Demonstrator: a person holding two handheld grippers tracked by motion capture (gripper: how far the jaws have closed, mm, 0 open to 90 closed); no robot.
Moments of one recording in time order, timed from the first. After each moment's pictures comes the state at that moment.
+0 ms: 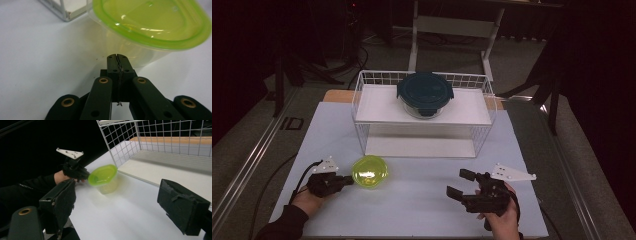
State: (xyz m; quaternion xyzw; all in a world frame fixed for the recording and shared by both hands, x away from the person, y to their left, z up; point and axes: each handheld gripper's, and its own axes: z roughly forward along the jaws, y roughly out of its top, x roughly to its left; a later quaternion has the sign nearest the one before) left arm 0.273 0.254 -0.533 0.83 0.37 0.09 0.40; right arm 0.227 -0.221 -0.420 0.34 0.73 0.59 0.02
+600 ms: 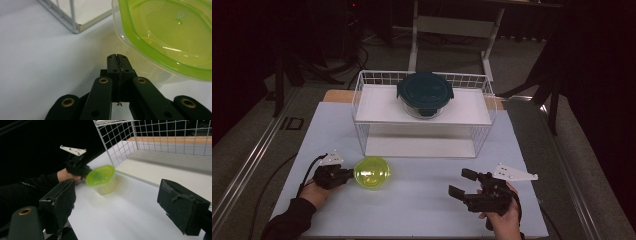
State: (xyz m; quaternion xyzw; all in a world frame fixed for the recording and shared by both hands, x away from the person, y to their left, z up) left arm 0.293 0.244 -0.535 0.82 0.38 0.09 0.41; right arm 0.228 -0.226 -0.421 0.35 0.73 0.59 0.02
